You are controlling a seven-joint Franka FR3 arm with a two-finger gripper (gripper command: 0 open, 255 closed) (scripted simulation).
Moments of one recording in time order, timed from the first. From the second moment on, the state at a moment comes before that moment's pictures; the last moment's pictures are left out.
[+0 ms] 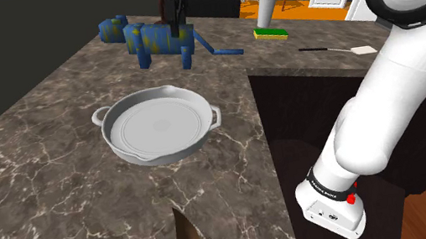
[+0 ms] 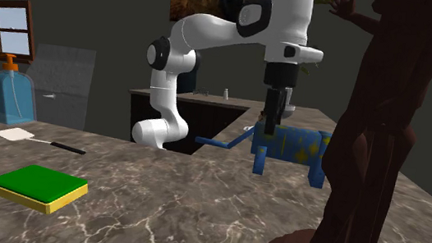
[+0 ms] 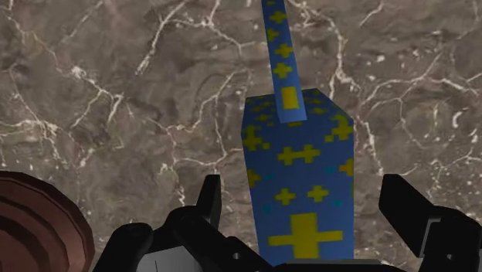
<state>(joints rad) 0.14 -0.02 0.04 -1.56 -0.01 1.55 -0.39</state>
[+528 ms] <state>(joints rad) 0.14 -0.03 0.04 -1.62 -0.01 1.61 -0.39</state>
